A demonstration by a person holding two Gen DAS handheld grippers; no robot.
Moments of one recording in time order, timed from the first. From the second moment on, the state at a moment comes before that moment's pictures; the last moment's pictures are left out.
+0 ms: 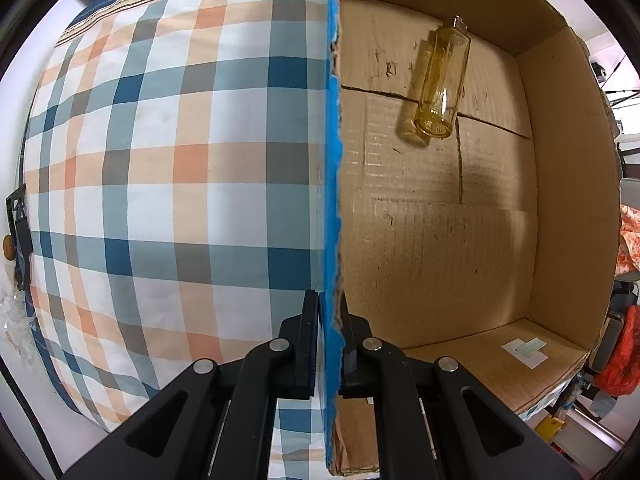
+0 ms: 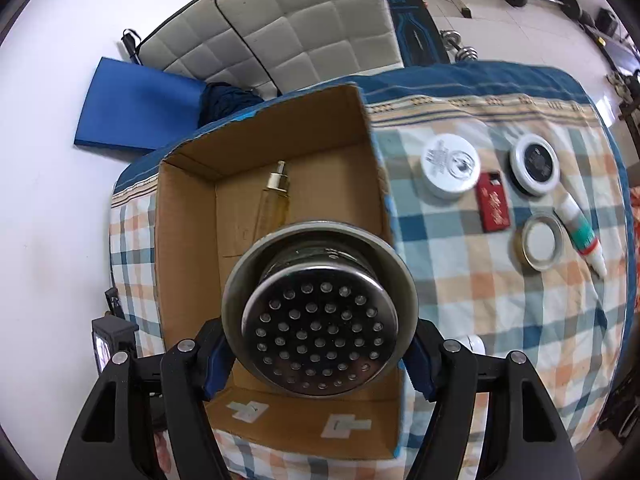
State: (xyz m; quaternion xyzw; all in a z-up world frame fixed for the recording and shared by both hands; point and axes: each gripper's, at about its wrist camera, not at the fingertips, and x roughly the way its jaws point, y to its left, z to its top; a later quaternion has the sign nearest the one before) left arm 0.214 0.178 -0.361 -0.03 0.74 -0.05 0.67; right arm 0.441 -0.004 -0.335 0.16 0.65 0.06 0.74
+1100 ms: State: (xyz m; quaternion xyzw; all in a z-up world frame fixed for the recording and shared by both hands) left arm 0.227 0.180 -0.358 -0.03 0.74 -0.05 0.67; right arm 0.542 0.049 -0.427 0.07 0.70 0.00 0.71
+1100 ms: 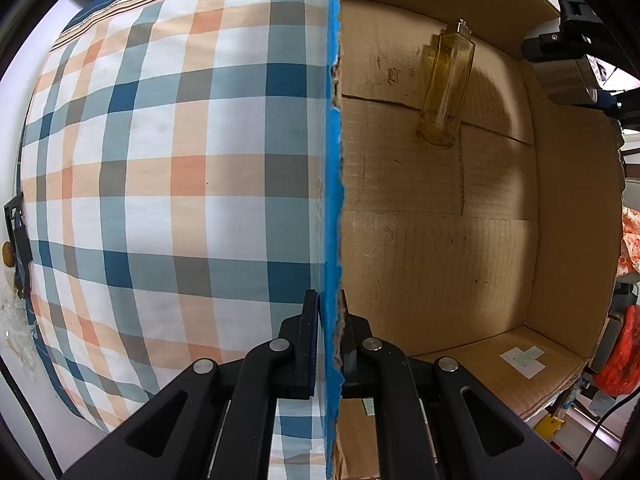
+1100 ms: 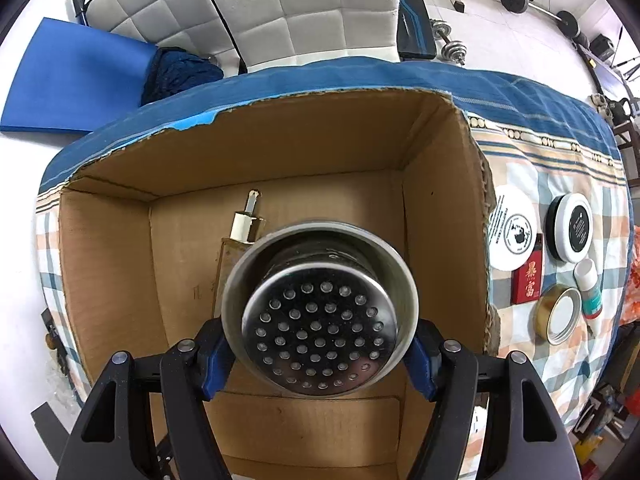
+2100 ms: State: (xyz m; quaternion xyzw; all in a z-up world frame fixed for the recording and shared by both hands) left arm 0.224 0.174 -0.362 -0.02 0.74 -0.06 0.67; right arm 0.526 0.071 -0.405 0.06 0.70 0.02 0.71
